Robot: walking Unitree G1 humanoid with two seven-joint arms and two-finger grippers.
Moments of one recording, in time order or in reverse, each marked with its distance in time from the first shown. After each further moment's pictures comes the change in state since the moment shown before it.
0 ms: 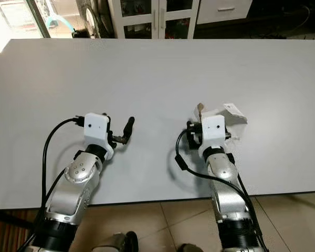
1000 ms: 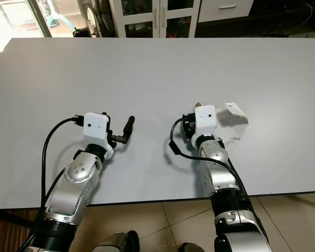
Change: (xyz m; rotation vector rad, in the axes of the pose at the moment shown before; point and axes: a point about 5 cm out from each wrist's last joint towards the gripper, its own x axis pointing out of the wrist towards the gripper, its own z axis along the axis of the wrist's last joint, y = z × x) left arm 0.000 0.000 0.003 0.000 -0.009 -0.001; right arm 0.039 0.007 -0.003 0.054 0.017 0.067
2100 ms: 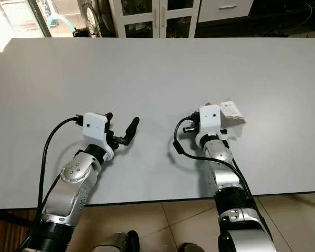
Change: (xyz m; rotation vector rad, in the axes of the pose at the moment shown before) left arm -0.004 0.000 0.003 -0.064 -0.020 -0.128; right arm 0.000 -0.013 0.001 -0.016 -0.031 -0.029
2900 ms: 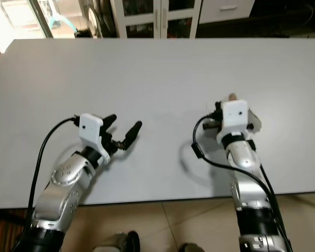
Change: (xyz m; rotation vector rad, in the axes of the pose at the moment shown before) left arm -0.011 -0.001 0.005 -0.040 -0.002 -0.135; right arm -0.041 -0.039 0.037 -0.094 -0.171 -0.085
